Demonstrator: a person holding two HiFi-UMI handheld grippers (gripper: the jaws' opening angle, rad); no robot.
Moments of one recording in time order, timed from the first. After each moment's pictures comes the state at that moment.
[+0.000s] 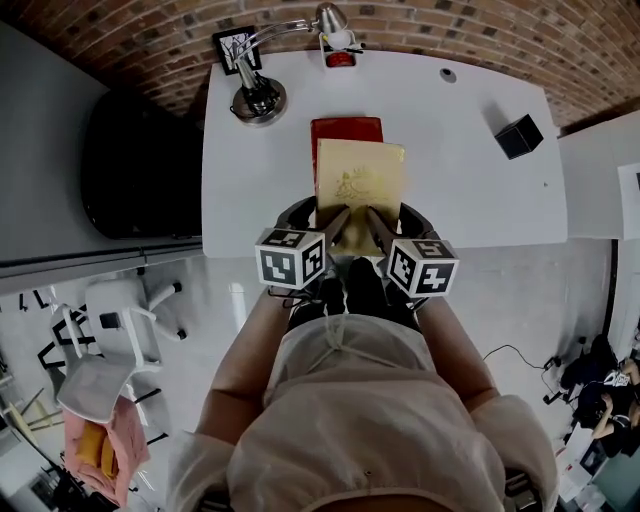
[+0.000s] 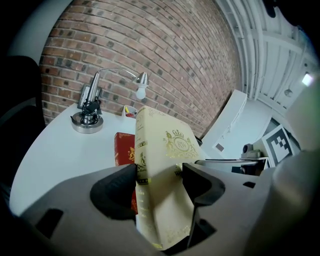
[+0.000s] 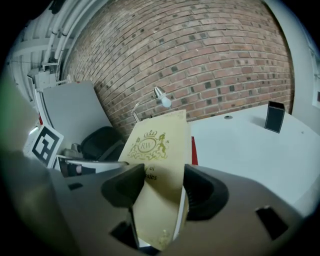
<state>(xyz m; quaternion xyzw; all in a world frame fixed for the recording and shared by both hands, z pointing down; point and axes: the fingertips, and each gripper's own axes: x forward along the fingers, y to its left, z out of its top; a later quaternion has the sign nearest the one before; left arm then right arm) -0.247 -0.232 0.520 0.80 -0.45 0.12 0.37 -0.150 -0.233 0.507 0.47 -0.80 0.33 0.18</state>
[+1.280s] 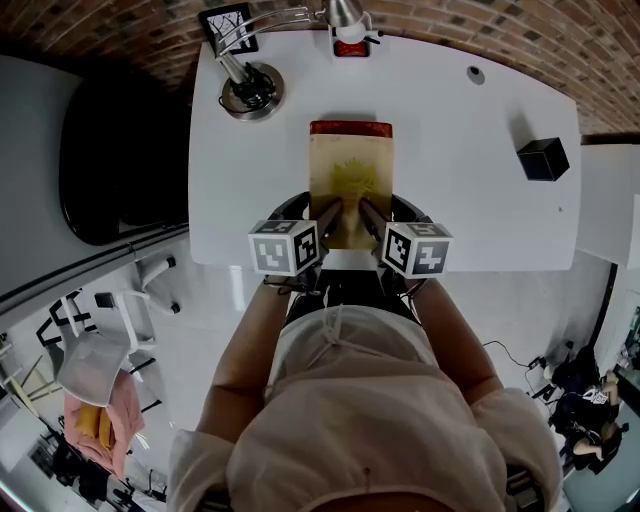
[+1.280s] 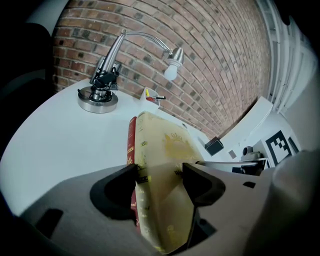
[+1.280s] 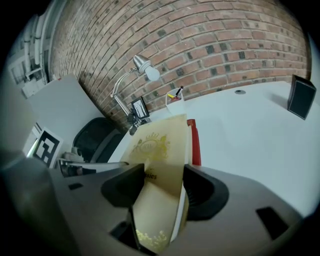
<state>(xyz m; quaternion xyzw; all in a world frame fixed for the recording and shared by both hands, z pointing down) -0.262 -0.292 0.592 0.72 -0.49 0.14 0.47 -0.161 -0.304 0.585 0.41 -0.77 0.42 0.25</state>
